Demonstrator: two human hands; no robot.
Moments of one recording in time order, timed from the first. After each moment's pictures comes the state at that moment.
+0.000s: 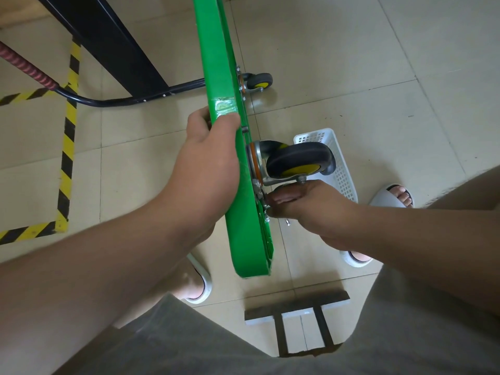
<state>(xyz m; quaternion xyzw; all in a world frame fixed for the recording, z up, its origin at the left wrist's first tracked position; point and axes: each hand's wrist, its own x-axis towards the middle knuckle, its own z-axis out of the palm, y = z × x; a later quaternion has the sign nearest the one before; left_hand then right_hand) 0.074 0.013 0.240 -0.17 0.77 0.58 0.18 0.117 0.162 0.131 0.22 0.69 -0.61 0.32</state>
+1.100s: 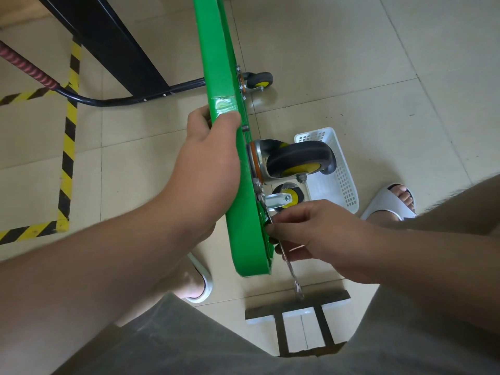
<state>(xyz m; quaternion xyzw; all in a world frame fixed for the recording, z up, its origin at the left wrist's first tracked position) 0.074 0.013 0.241 -0.18 0.78 0.58 0.16 0.149 0.158 0.159 0.23 0.63 -0.64 0.36</state>
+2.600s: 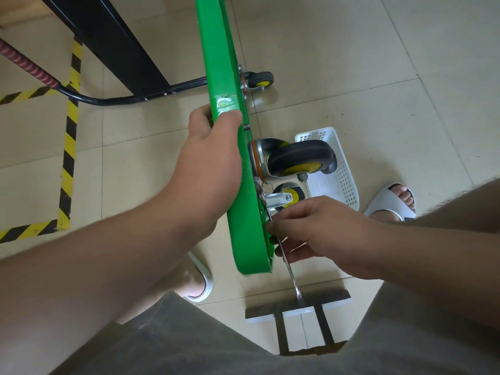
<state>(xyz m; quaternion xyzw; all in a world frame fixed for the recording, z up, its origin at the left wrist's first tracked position) 0.074 0.013 0.239 -0.17 0.78 0.58 0.17 0.146 0.160 0.165 0.22 0.63 -0.64 0.38</state>
